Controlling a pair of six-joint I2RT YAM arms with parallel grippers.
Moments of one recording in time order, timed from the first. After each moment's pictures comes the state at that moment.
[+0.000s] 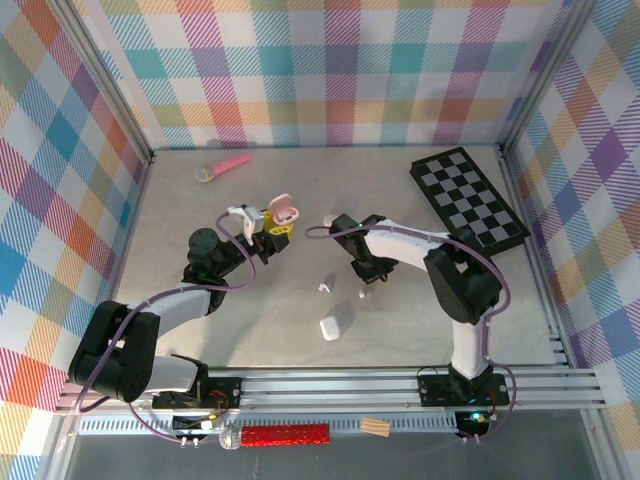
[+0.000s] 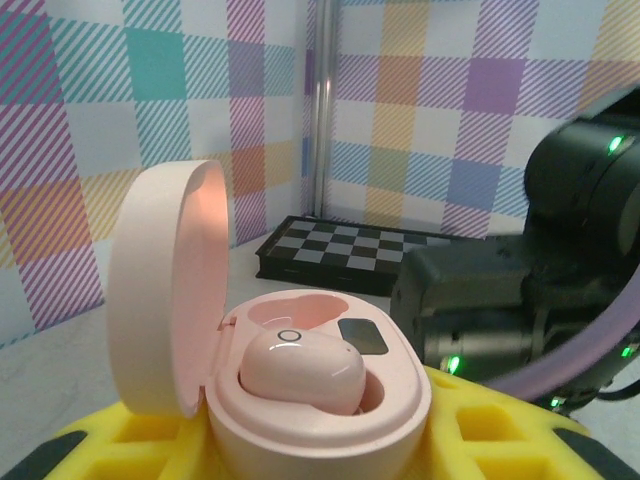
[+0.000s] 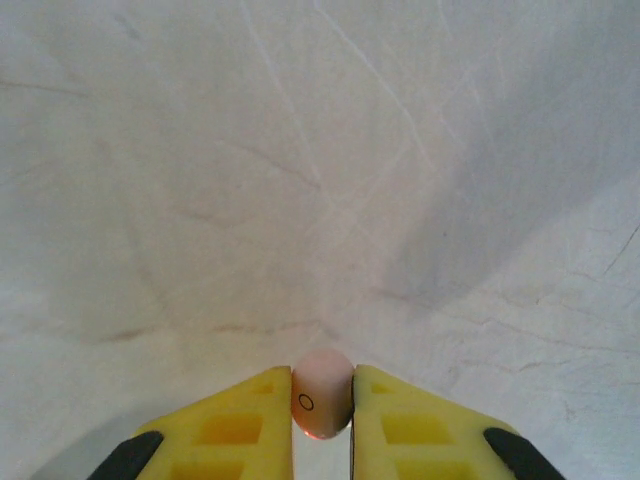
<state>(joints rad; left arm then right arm) -0.29 1.33 0.46 0.97 0.66 -0.08 0.72 1.89 1.29 -0.96 0.36 0.26</state>
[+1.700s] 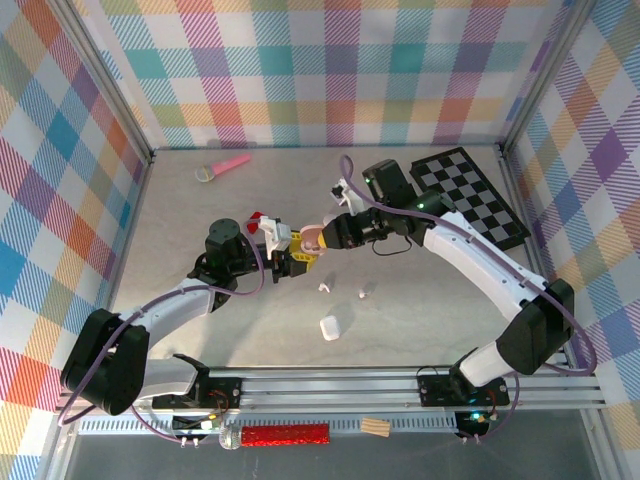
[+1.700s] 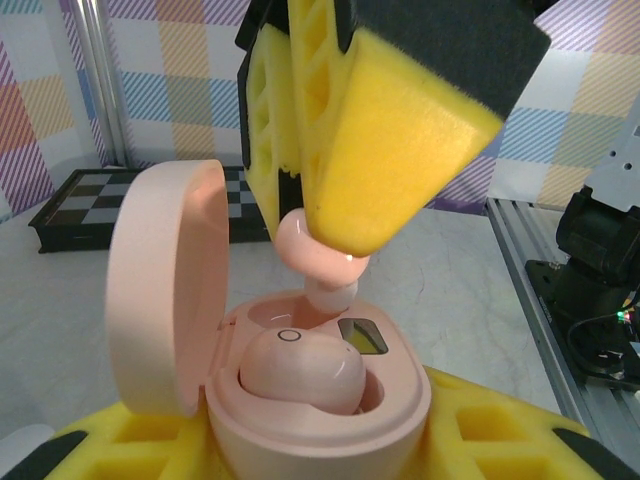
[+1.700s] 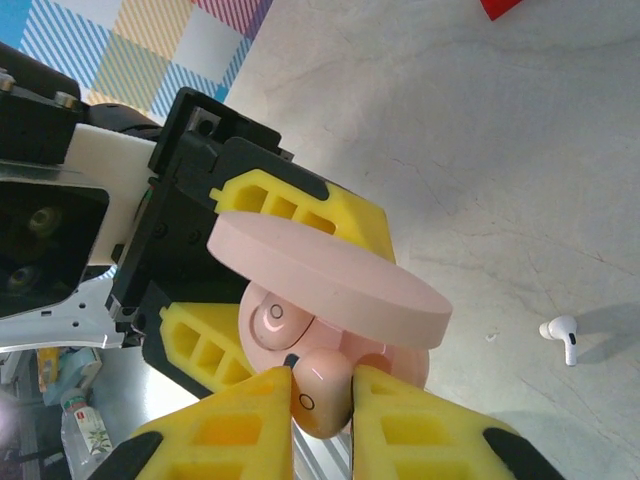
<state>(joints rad) -0.44 1.27 0.58 0.57 0.93 0.08 0.64 1.50 1.42 -0.76 -0.65 0.34</state>
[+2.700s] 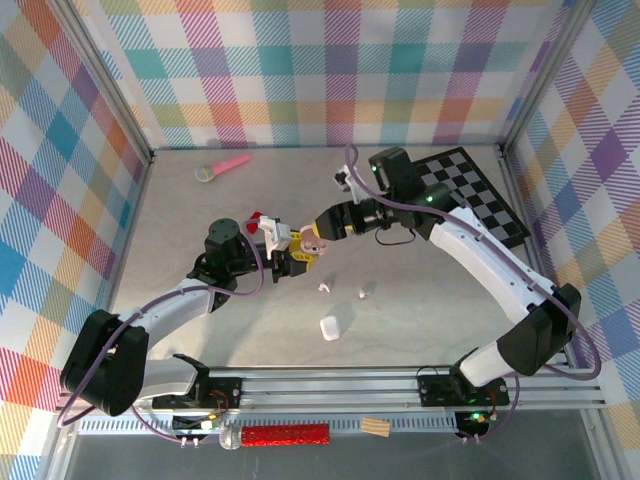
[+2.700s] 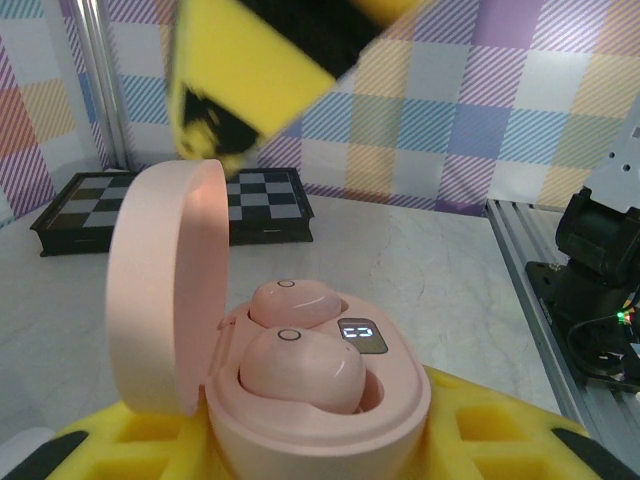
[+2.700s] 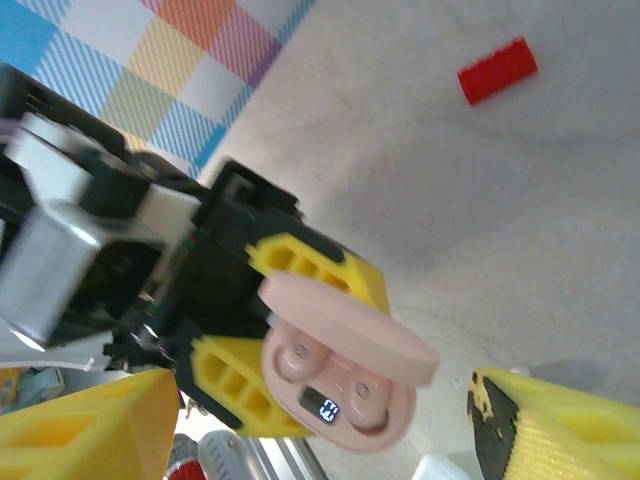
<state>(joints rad) -0.44 1.27 0.58 0.57 0.93 0.08 0.62 1.50 1.54 -0.78 -0.62 0.26</state>
